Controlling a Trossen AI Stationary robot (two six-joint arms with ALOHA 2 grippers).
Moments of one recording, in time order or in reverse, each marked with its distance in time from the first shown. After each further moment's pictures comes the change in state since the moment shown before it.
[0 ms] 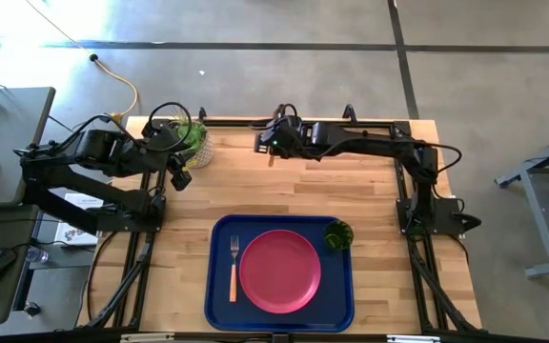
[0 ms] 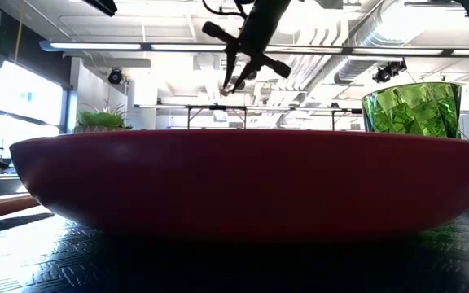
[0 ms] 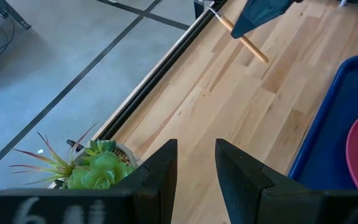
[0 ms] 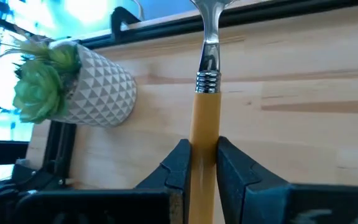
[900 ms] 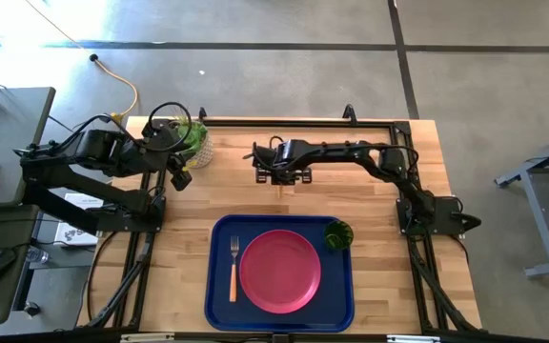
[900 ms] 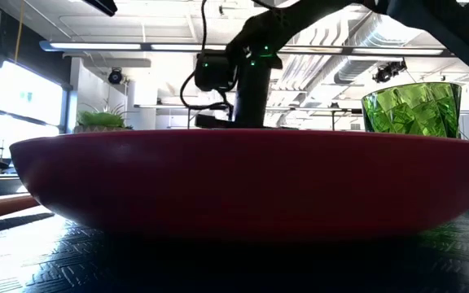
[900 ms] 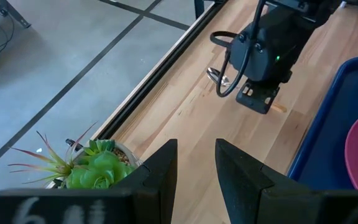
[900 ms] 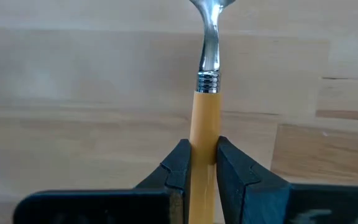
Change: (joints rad) left arm 0.000 0.000 0.000 0.001 0.000 -0.008; right arm -0.029 0.305 -0.005 -0.147 -0.311 0.039
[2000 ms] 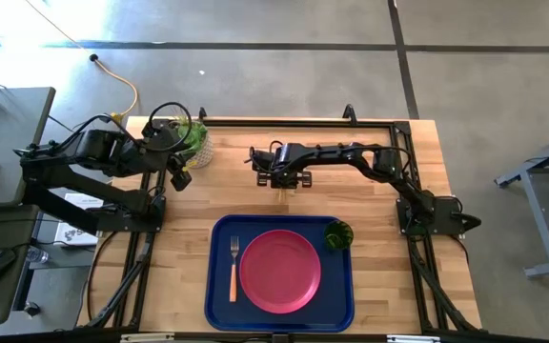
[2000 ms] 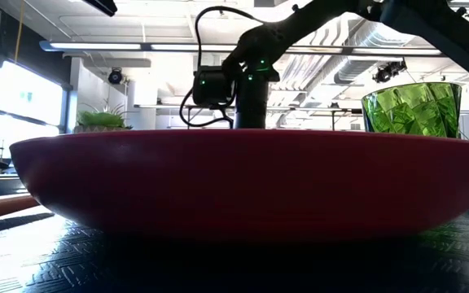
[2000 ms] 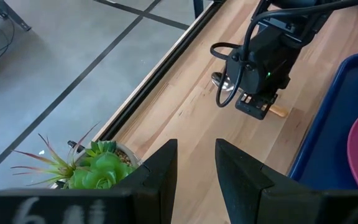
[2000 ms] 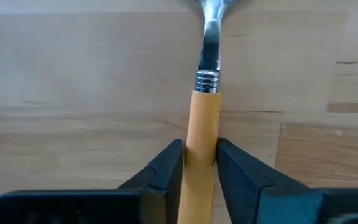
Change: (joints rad) left arm 0.000 0.000 0.000 -0.001 0.000 0.019; right arm 0.002 0.069 0.001 -0.007 -0.041 0.049
